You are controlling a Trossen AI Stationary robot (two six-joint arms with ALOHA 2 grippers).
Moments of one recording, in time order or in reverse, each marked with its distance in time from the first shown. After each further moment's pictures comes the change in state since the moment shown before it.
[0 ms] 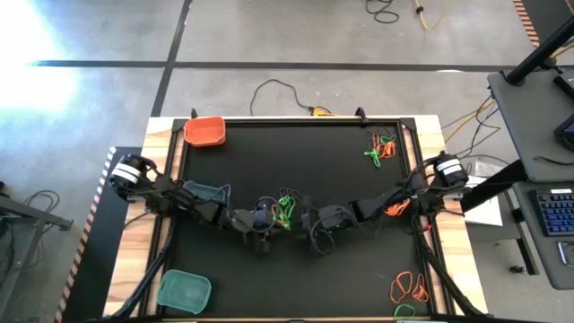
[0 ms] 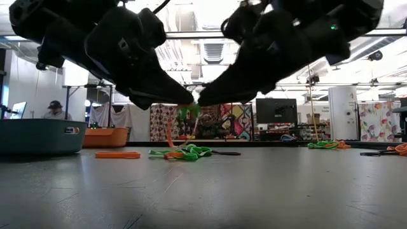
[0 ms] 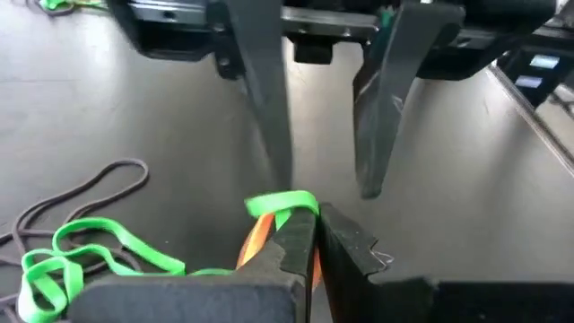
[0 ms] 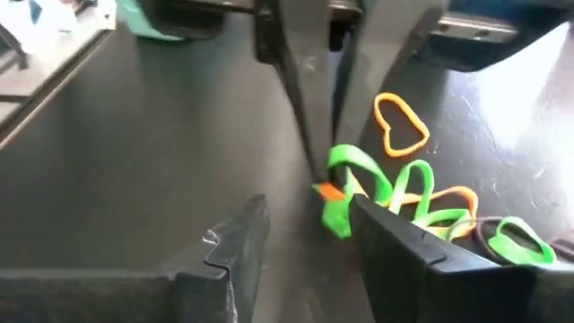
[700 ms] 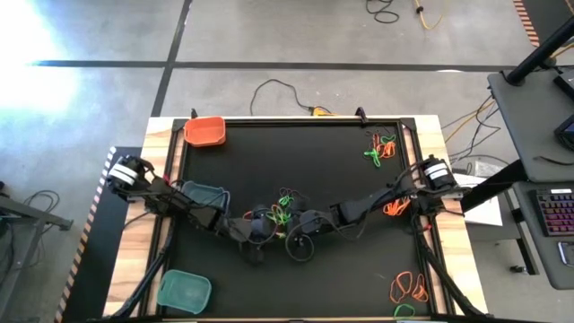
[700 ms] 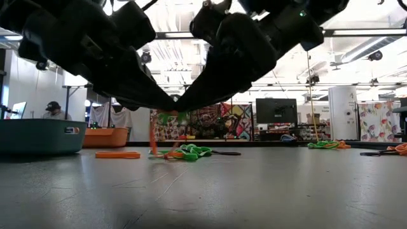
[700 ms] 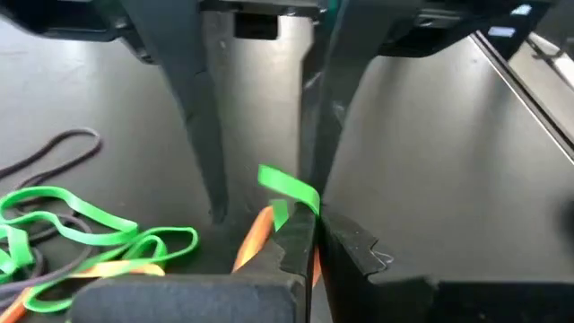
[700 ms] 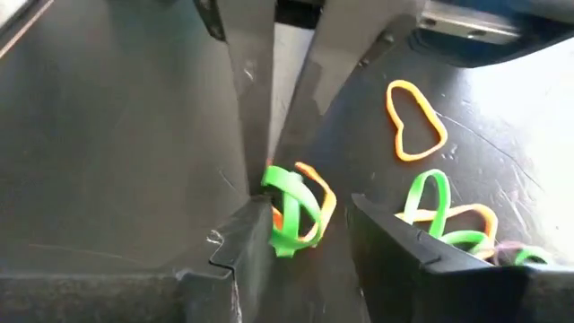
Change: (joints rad) left arm -0.070 -0.020 0.000 -0.092 0.003 0.004; right arm -0.001 0.106 0.254 -0.323 0.006 -0.047
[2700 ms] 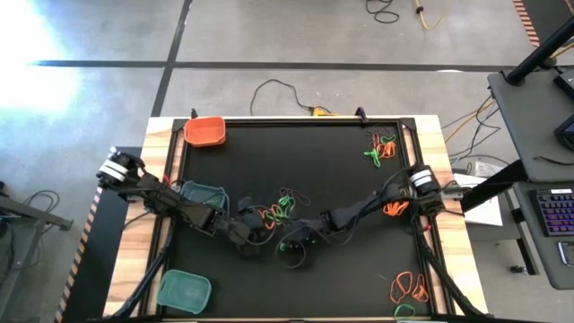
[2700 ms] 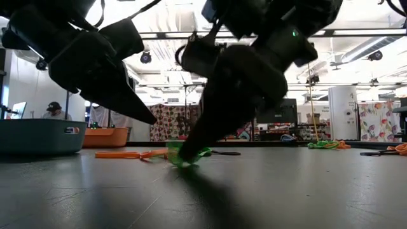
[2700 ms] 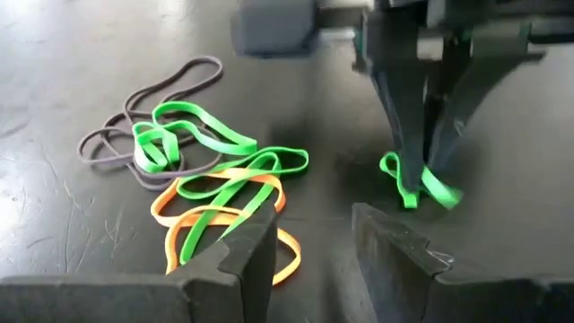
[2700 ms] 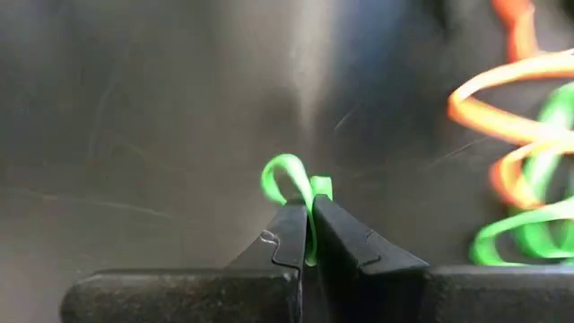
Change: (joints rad) left arm -0.021 -0.091 0.000 -0.311 -0.213 -0.123; right arm 0.022 0.140 0.087 -0.111 -0.110 0.116
